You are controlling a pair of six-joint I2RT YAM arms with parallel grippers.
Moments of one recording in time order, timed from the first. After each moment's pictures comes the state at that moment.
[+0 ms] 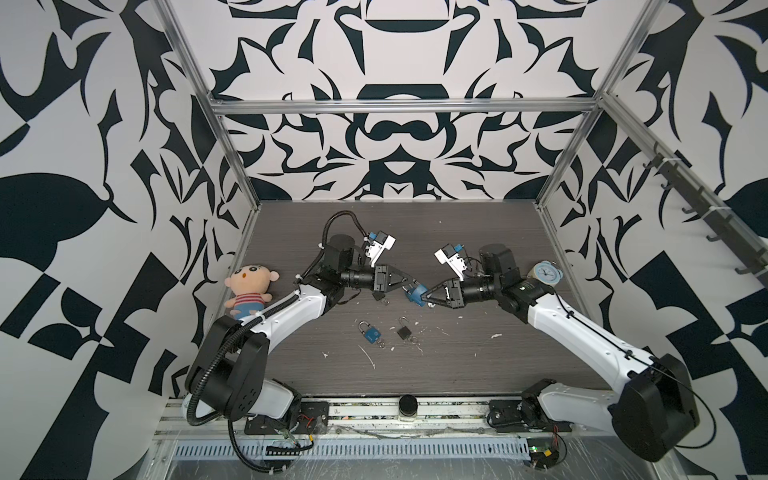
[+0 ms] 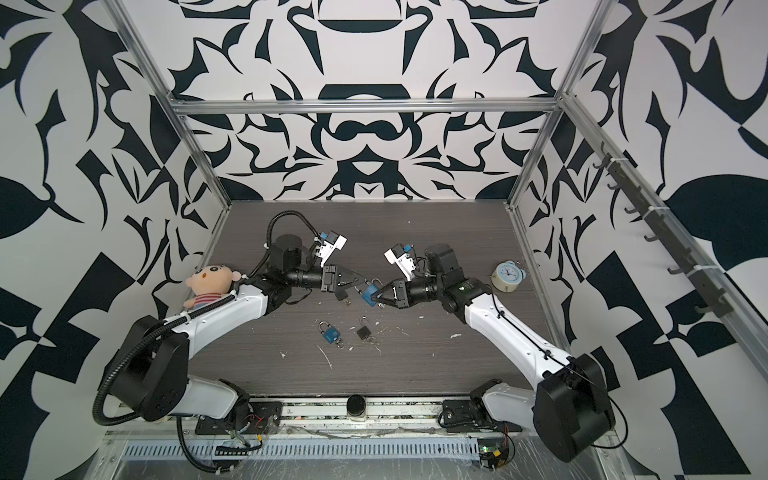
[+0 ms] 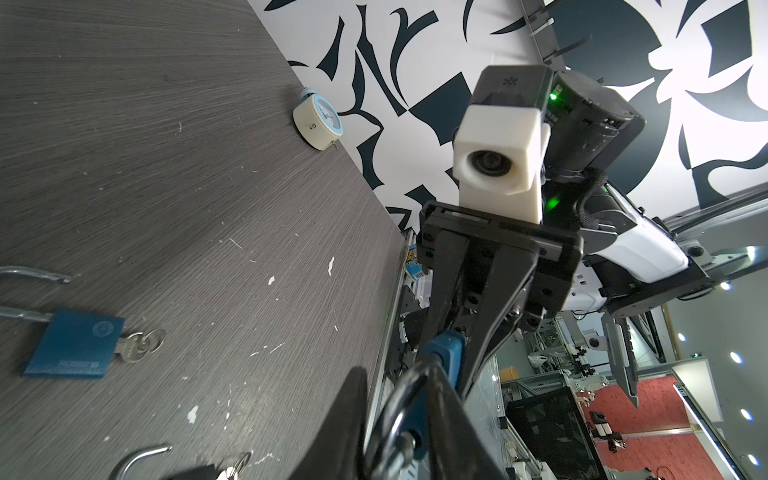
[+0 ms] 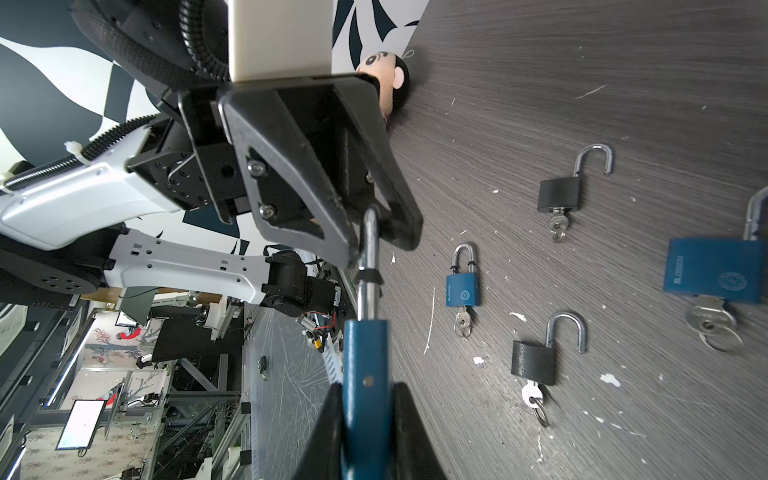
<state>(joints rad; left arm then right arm) -0.52 1.44 0.84 0.27 1.05 -0.66 0.45 1.22 0.85 -0.26 -0.97 0.46</state>
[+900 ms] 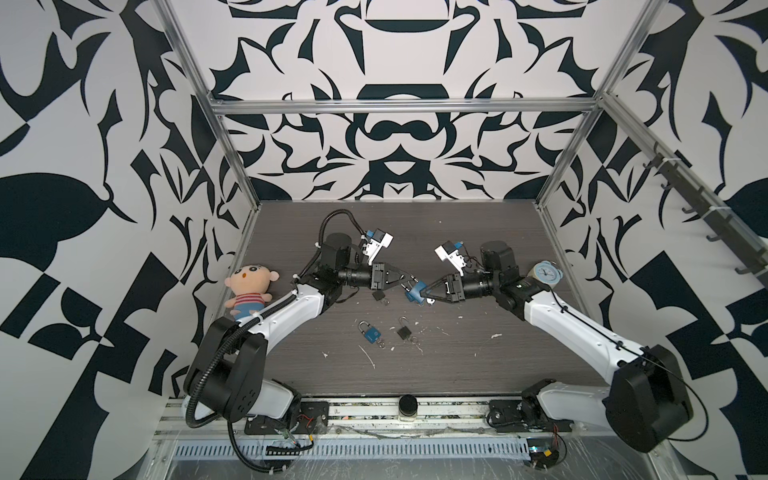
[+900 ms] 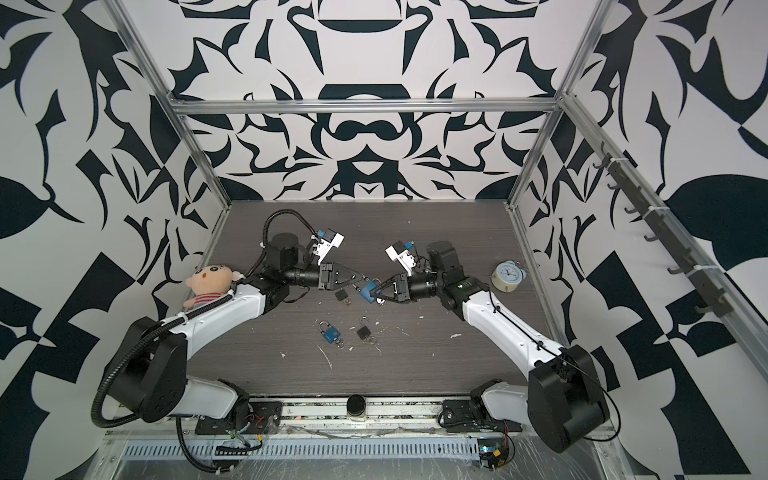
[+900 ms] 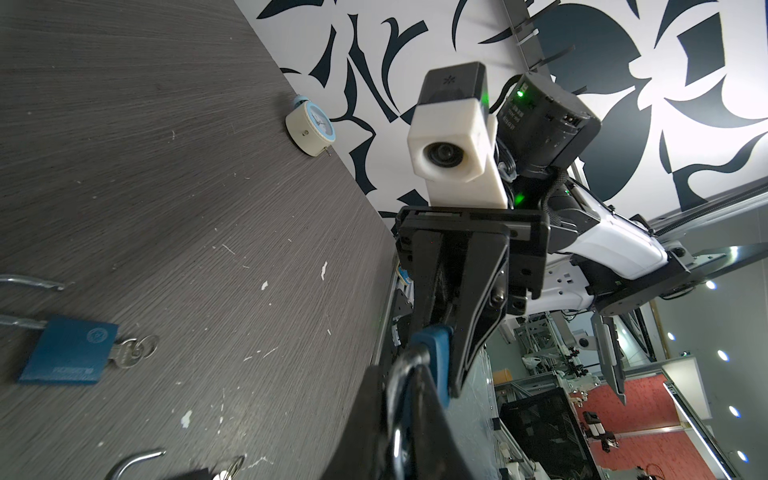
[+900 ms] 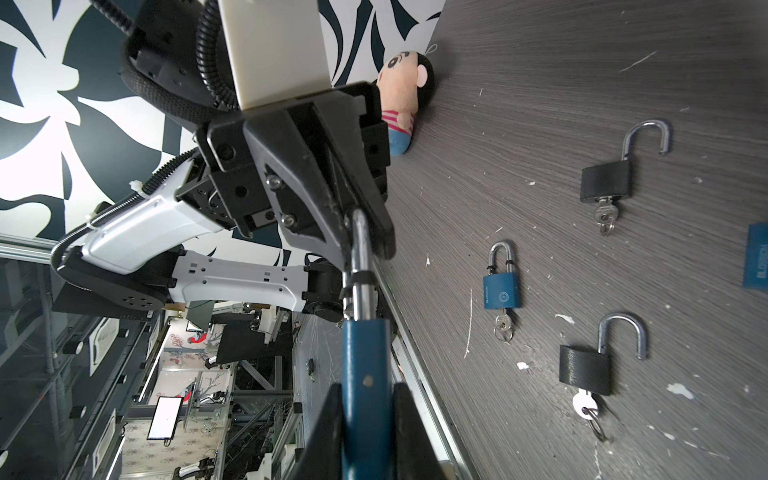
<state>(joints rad) -0.50 1.44 0.85 0.28 1.07 -0.67 0.43 1.26 0.83 -0.12 -1.09 0.65</state>
